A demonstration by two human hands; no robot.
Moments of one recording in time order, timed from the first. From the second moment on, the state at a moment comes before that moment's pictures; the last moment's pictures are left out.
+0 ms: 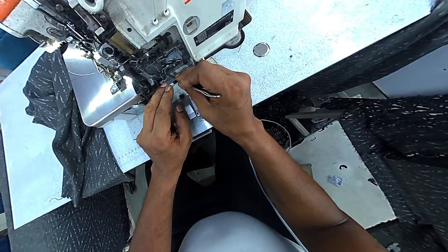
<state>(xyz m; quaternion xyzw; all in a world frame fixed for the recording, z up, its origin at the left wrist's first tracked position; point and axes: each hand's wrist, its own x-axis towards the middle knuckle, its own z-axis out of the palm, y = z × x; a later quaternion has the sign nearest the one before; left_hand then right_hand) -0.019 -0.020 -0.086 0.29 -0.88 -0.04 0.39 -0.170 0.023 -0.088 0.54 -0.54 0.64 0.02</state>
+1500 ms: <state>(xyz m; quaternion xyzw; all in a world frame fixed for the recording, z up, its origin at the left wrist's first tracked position) -0.019 -0.022 -0.086 0.28 -0.87 -0.06 0.40 -0.171 0.021 -0.087 0.55 -0.53 0.65 0.00</state>
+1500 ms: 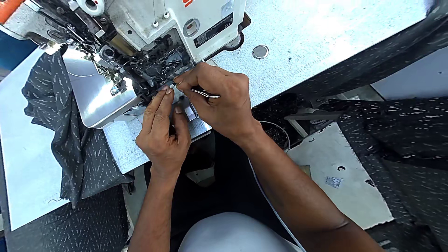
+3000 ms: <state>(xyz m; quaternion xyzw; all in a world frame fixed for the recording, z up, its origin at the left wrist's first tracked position) -0.014 -0.025 -0.089 0.30 -0.83 -0.14 0.45 -0.183 0.018 -0.087 0.47 -0.50 0.72 -0.08</state>
